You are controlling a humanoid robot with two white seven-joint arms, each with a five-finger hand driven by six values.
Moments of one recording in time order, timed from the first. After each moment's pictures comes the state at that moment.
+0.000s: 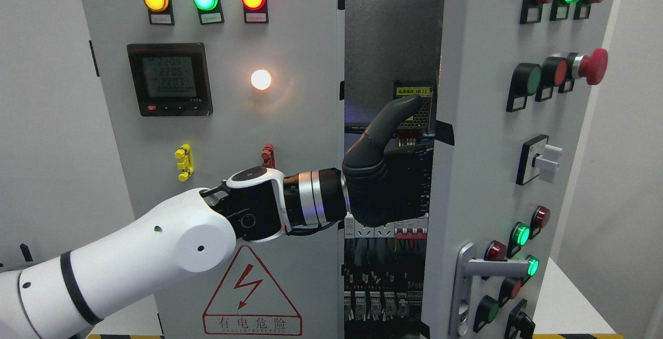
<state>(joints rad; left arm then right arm) -1.62 0.38 -1.36 -1.35 1.78 0.08 -0.53 0.16 0.12 0.07 -0.17 -0.11 0.02 -0.11</state>
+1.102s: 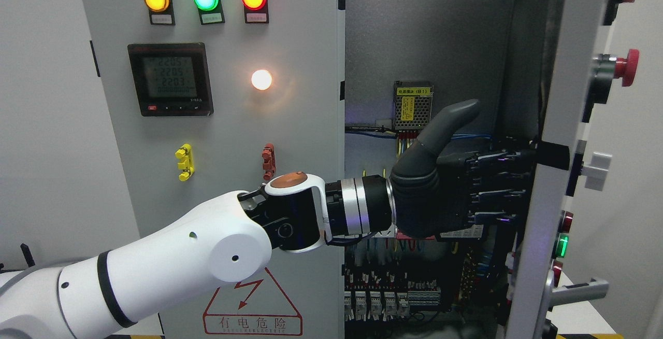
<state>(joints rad) -1.62 0.29 -1.33 -1.39 1.75 0.08 -0.42 0.16 0.12 0.07 -0.17 -0.11 0.02 -0.11</state>
